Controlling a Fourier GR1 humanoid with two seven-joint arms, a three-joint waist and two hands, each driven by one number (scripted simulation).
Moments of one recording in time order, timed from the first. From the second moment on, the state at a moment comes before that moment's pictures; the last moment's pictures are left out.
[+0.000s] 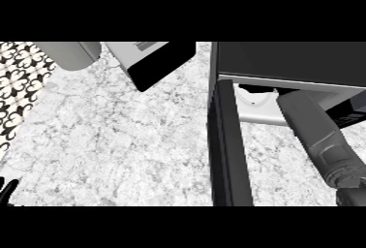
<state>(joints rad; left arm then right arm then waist) 0.59 0.10 0.21 -2.26 0.31 -0.47 -0.14 -1.03 -0.25 -0.27 -0.13 0.44 -0.52 -0.76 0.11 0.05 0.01</state>
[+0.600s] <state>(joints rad) 0.54 0.05 0.06 -2.28 0.21 -0.47 -0.10 -0.96 -0.23 -0.38 -0.12 0.31 -0.22 -0.87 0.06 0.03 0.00</state>
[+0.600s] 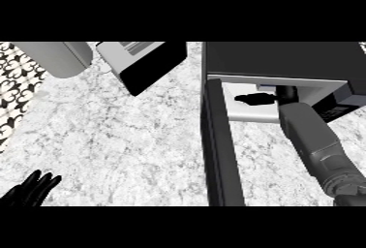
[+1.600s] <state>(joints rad) 0.41 0.00 -0.27 -2.22 0.04 -0.35 0.05 -0.65 -0.17 -0.35 -0.26 0.24 0.15 -1.00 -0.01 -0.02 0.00</state>
